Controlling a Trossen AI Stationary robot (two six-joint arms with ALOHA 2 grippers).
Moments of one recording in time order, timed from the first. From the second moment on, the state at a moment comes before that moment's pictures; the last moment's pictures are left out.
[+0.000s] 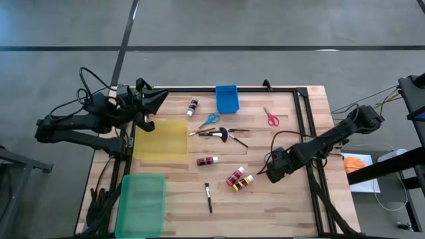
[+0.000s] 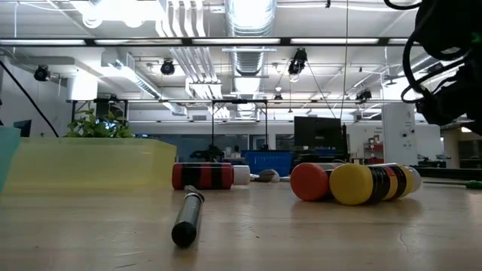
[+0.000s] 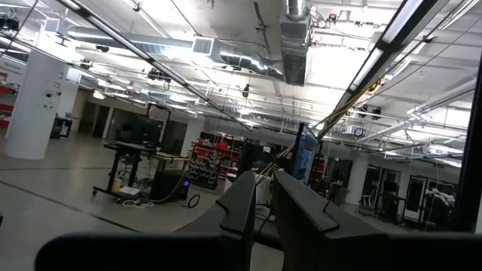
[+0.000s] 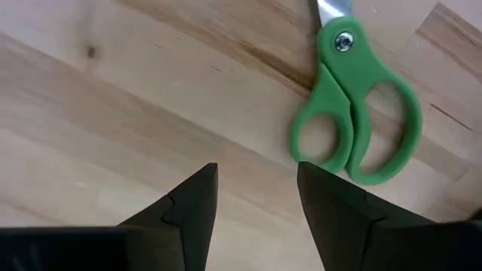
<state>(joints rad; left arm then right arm) 0.02 0.82 0.87 0.37 -0.26 -0.11 0.43 1.33 0.61 -0.82 -0.11 1.55</state>
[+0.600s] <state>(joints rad) 0.02 0.82 0.87 0.37 -0.26 -0.11 0.40 1.32 0.60 -0.82 -0.08 1.47</state>
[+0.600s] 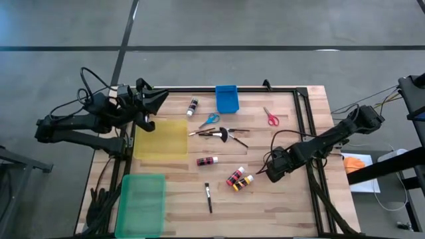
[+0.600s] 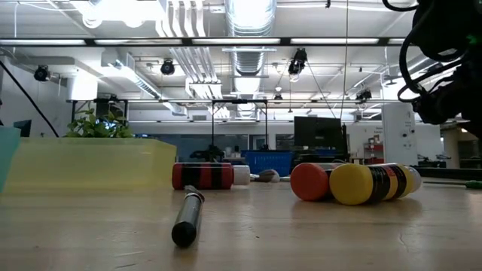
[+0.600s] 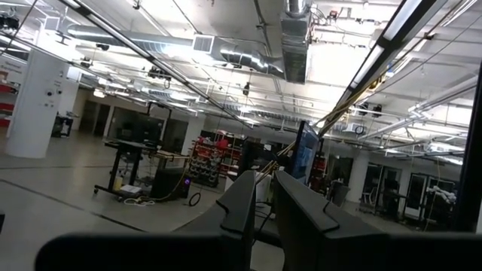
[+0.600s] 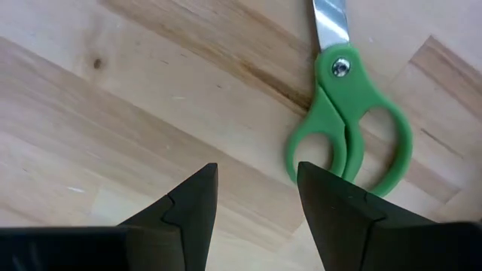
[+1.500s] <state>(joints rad) 0.02 0.82 0.87 0.37 -0.26 -0.13 0.40 1.31 0.54 -0.68 -0.08 1.44</state>
